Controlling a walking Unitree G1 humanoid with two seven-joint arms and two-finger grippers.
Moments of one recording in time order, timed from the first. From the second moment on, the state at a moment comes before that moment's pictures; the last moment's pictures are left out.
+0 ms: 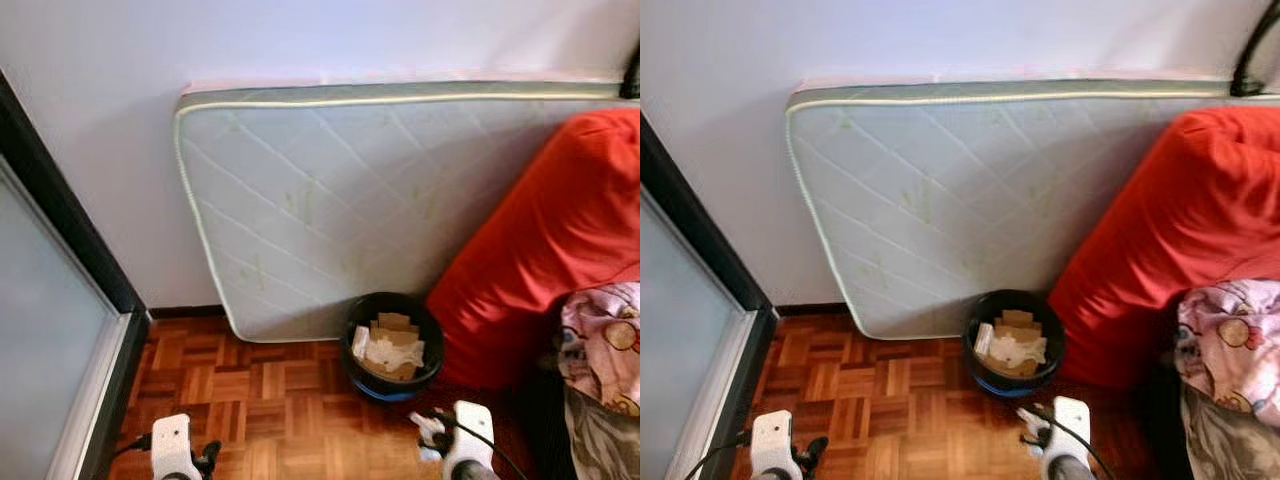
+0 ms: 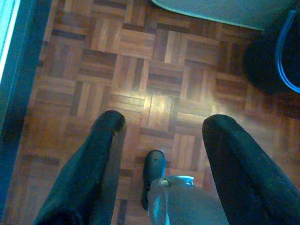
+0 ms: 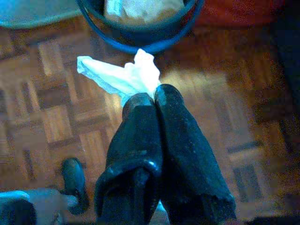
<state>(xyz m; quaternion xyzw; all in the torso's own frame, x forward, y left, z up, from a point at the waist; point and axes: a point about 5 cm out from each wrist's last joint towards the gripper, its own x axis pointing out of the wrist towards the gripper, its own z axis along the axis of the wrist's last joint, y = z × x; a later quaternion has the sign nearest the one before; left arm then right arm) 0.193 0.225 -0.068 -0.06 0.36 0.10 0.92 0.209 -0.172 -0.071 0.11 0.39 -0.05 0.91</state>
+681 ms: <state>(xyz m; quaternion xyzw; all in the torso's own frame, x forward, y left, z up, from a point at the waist) 0.209 0.208 -0.060 -0.07 0.33 0.08 0.94 0.191 -0.187 -0.079 0.10 0.41 -0.06 0.90</state>
